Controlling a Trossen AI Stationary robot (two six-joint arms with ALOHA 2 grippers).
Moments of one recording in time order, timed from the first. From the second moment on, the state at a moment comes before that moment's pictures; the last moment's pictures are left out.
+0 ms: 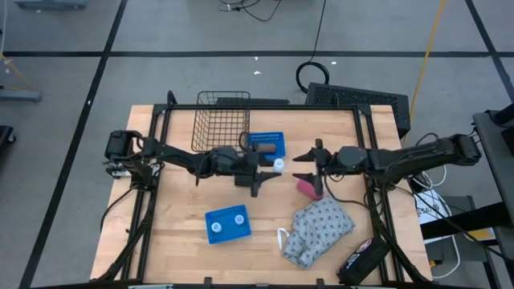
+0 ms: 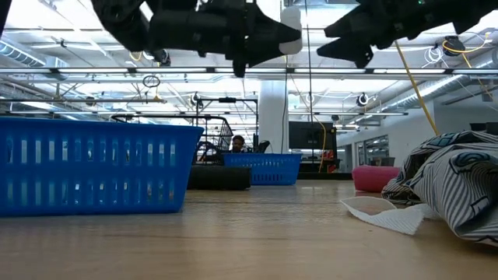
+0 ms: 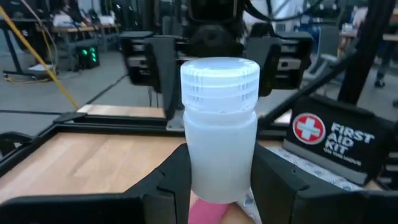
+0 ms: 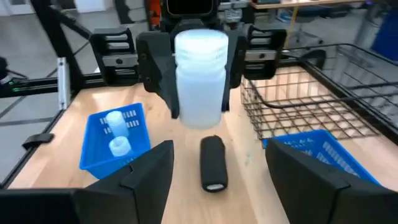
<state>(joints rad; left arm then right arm) -0.01 1.72 0.90 0.79 0.04 -0.04 0.08 0.97 0.55 0.18 0.13 0.13</state>
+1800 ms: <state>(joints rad) -0.02 1.80 0.93 0.91 0.00 -0.02 0.07 1.37 0.46 1.03 0.08 0.06</state>
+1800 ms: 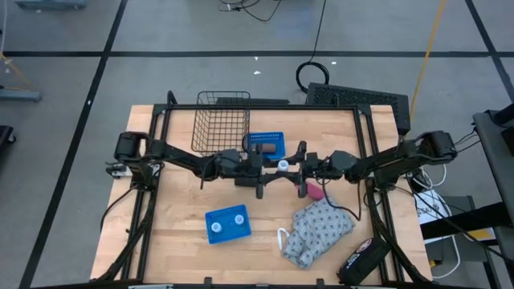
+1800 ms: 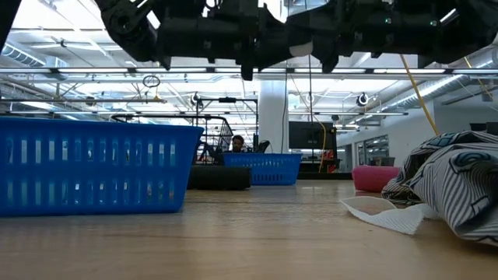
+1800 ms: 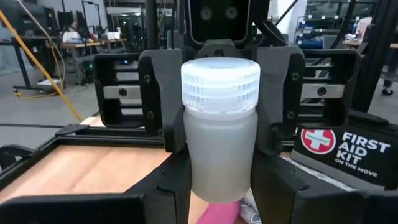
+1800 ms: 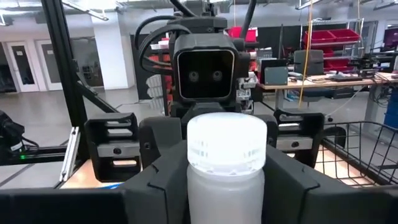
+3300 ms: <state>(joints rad) -0.02 1.60 0.93 0.41 -0.06 -0.16 0.07 1.22 0.46 0.71 0.07 0.03</state>
